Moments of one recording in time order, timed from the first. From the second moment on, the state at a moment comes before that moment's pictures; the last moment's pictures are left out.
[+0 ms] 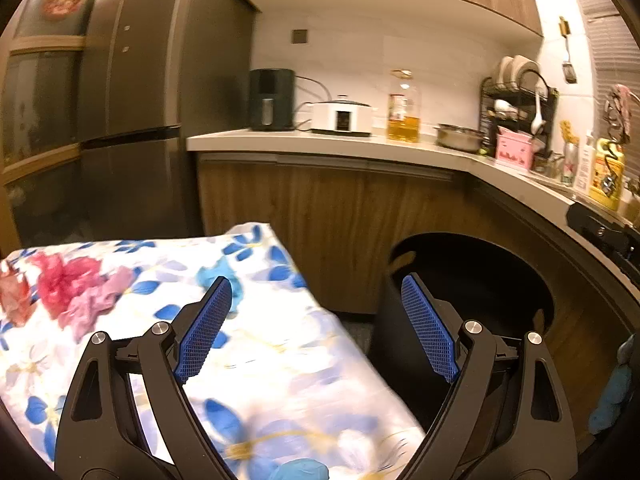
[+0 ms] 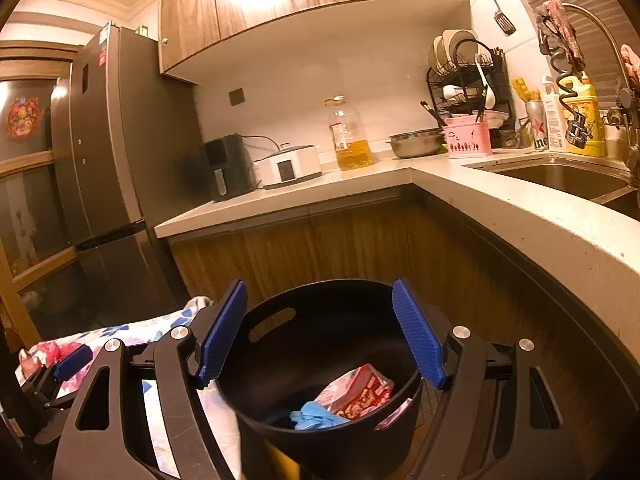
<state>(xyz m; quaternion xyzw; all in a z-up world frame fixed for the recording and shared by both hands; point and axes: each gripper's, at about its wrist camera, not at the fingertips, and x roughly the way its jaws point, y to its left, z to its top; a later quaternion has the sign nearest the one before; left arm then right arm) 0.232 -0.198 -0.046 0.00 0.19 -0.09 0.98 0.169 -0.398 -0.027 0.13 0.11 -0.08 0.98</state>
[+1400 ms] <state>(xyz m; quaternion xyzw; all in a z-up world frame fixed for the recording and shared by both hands) 0.272 -0.007 -0.090 -0.01 0.22 0.06 0.97 0.241 -0.214 -0.038 0.06 0.13 0.05 0.99</state>
